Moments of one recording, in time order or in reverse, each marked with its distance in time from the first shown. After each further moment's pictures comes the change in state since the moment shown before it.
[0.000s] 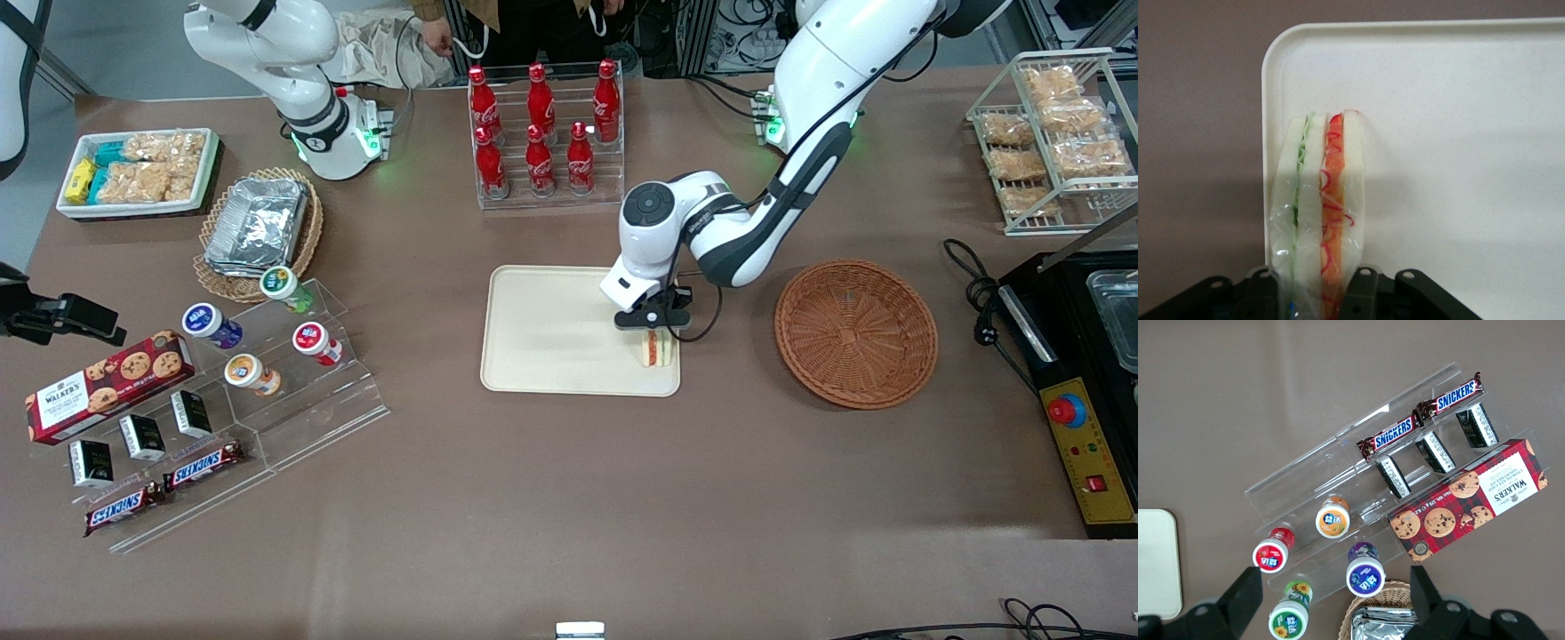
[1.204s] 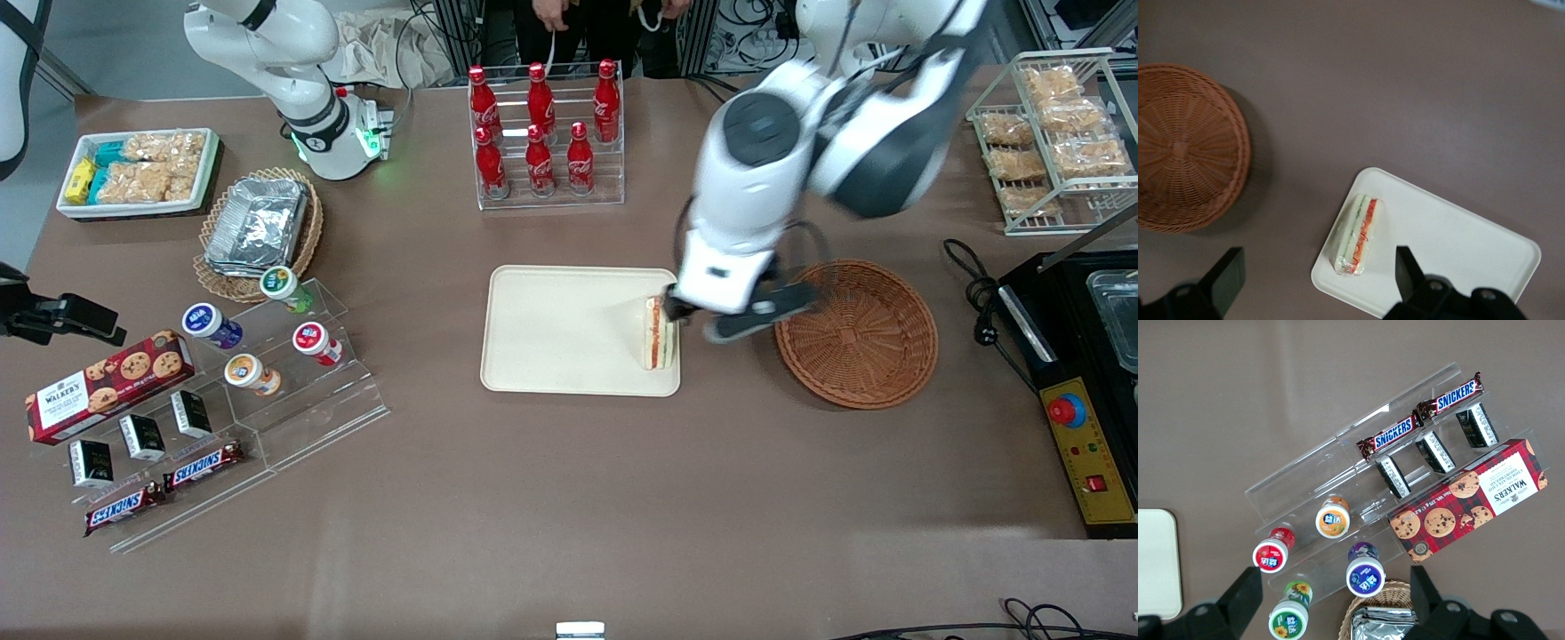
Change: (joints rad) arm 0.135 -0.267 0.037 0.504 -0.361 -0.632 0.063
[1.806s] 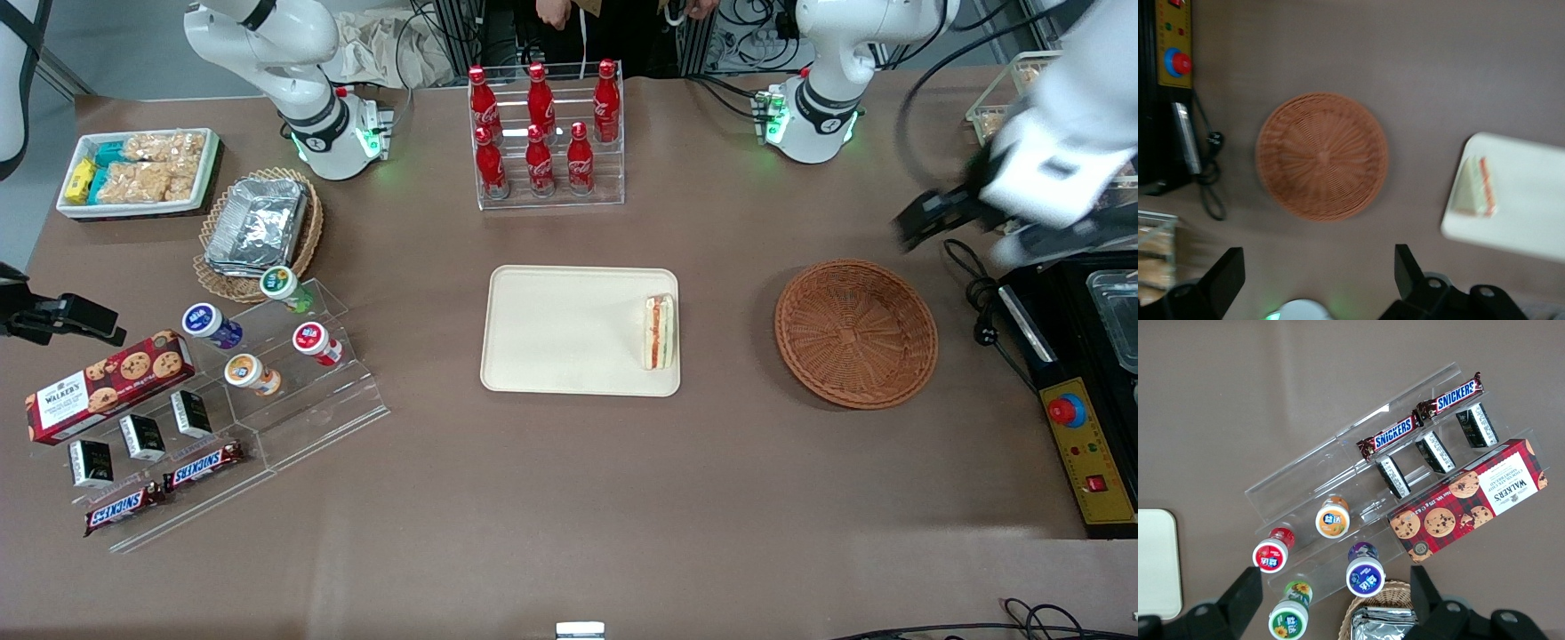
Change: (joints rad) arm -0.011 -0.299 0.473 -0.005 -0.183 -0.344 0.835
